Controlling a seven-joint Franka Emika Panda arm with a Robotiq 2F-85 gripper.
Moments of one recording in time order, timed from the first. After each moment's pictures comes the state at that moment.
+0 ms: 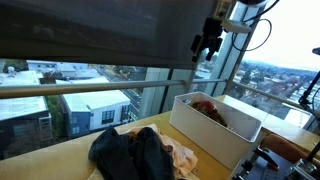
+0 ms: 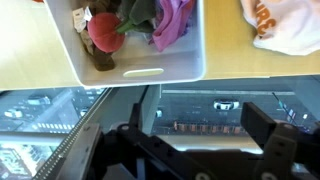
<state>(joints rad) 0.15 0.28 0.07 -1.65 -0.29 2.06 0.36</state>
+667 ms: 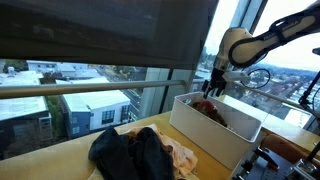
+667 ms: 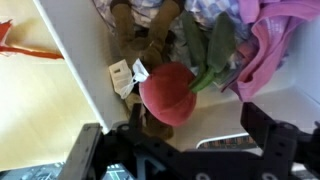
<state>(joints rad) 0.01 0.41 -0.06 -1.91 -0.25 2.38 0.34</state>
